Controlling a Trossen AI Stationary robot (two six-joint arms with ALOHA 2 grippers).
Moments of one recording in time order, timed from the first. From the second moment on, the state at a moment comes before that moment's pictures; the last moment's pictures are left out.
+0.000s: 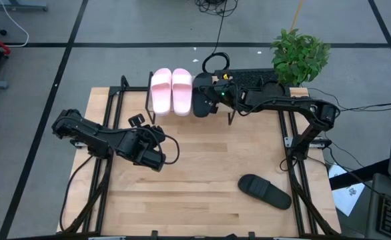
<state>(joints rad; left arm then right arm) -0.35 1.55 1.52 -1.57 -0.76 -0.74 -0.39 1.66 1.19 -0.04 0.41 -0.55</state>
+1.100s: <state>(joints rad) -0.35 1.55 1.52 -1.56 -0.74 -0.75 -0.09 1.35 1.19 -0.31 0.63 -0.75</state>
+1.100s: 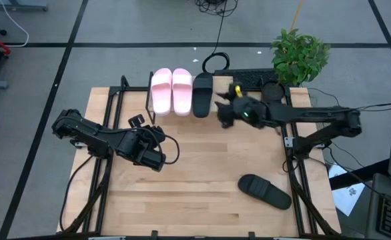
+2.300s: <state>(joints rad) -0.35 1.55 1.52 -1.51 -0.58 -0.89 0.97 1.35 0.90 -1.03 0.18 0.29</state>
